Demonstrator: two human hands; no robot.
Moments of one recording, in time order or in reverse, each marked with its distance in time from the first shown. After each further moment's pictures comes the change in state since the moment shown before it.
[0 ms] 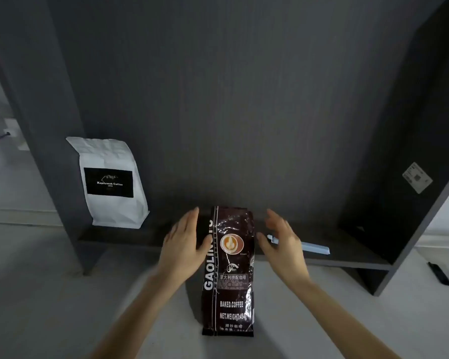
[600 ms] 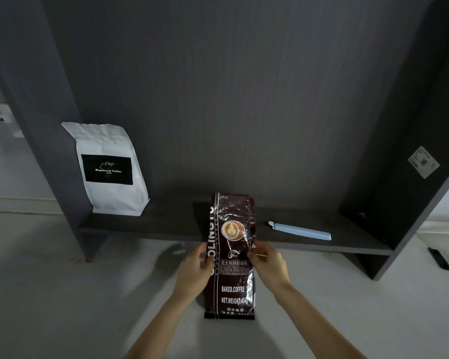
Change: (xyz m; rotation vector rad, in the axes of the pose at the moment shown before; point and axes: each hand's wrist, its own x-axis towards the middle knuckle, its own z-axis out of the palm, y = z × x) left_hand -0.035 -0.015 0.059 -0.468 -0.152 -0.230; right_hand -0.028 0.034 0.045 0.206 -0.164 0.482
